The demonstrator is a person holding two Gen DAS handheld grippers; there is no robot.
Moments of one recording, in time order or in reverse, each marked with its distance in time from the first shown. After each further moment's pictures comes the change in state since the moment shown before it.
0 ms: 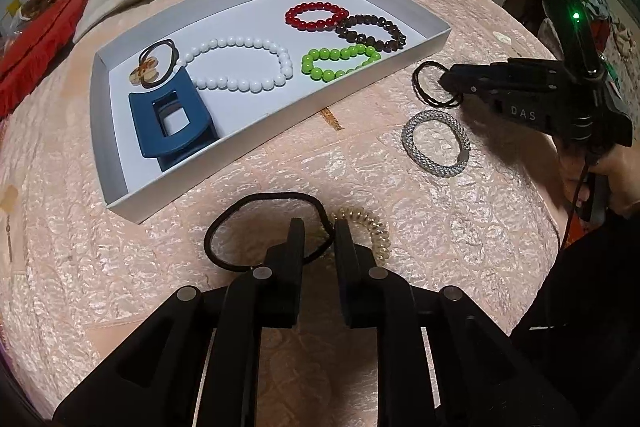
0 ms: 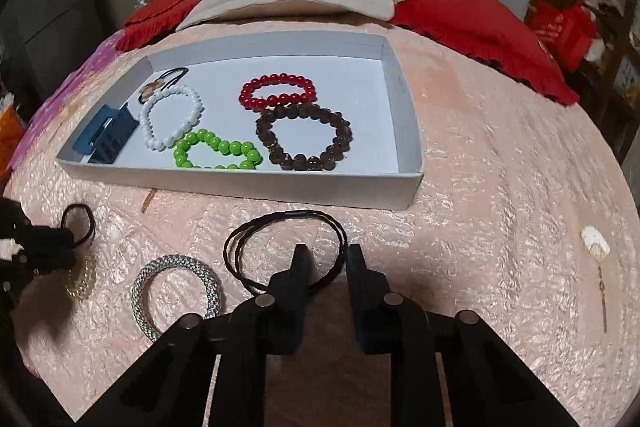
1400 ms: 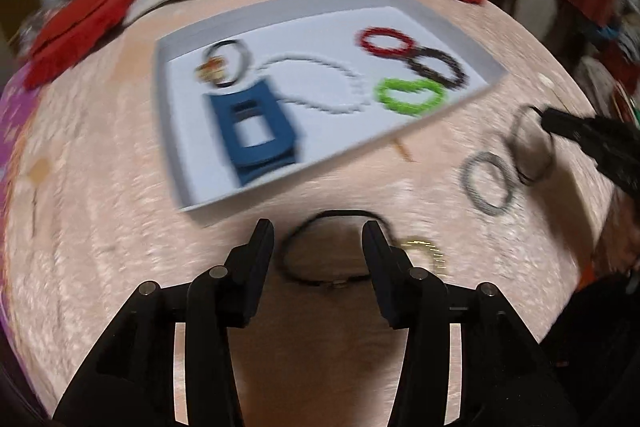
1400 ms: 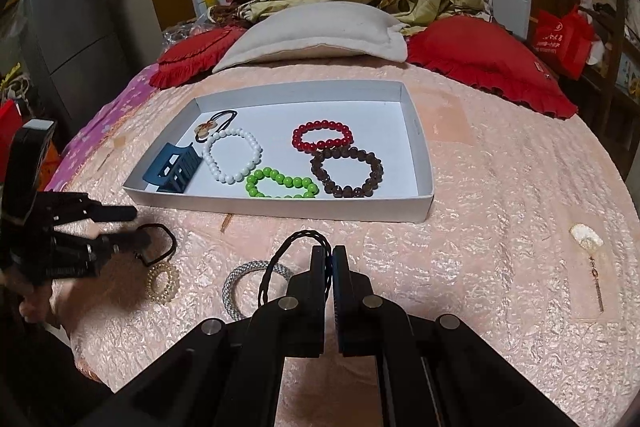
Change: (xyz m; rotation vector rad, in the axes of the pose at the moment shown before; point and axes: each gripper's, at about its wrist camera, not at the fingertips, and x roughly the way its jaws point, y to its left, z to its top) left arm -0.011 0.042 0.007 -0.156 -0.041 0.103; right arm -0.063 0.016 -0.007 0.025 -0.112 0.097
